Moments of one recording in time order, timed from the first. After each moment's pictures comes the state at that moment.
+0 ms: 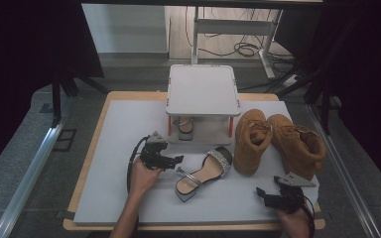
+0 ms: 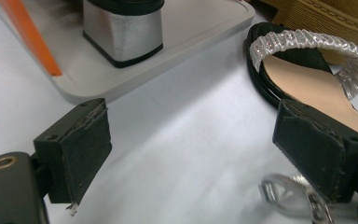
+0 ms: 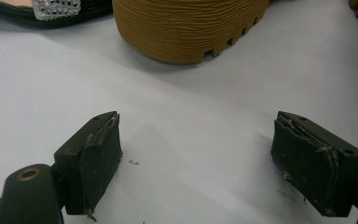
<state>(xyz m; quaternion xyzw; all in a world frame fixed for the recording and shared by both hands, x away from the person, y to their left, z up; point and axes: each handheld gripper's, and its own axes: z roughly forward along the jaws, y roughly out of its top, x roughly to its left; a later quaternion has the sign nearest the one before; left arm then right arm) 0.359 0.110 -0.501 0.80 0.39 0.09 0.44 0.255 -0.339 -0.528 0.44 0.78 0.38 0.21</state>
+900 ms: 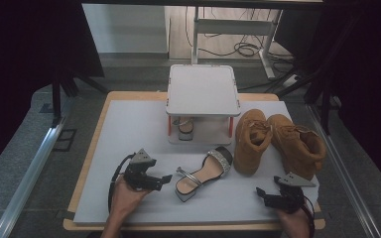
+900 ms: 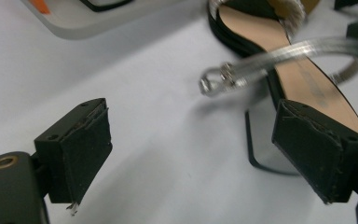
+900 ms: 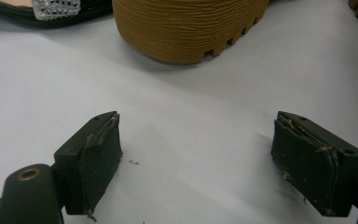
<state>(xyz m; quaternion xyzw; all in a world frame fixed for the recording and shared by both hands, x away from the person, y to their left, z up) 0.289 0.138 -0.493 0.82 0.37 0.07 0.43 0.255 -0.339 -0.528 0.44 0.78 0.38 0.21</state>
